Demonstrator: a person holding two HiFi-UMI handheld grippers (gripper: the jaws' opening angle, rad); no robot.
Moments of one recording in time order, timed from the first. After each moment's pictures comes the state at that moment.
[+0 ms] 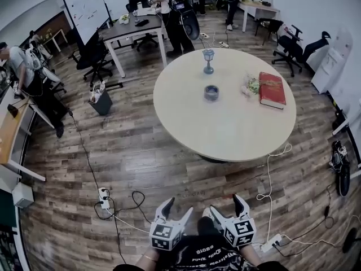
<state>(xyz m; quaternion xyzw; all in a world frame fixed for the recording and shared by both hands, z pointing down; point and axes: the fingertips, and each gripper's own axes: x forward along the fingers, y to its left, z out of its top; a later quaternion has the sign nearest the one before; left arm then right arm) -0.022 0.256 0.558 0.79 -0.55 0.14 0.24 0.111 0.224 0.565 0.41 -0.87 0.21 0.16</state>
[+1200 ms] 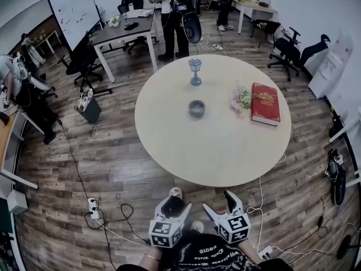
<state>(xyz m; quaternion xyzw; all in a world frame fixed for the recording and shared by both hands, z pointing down) 0.032 0.089 0.566 0.77 -0.57 0.10 0.26 0.139 0.061 0.565 0.38 -0.89 0.20 0.16</state>
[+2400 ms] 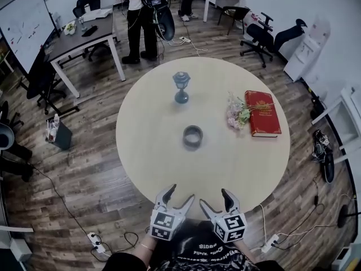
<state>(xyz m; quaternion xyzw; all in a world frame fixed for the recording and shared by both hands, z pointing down) -0.049 -0.167 0.565 0.88 -0.40 0.15 0.20 0.039 -0.145 0.573 0.51 -0.81 0.24 0.17</state>
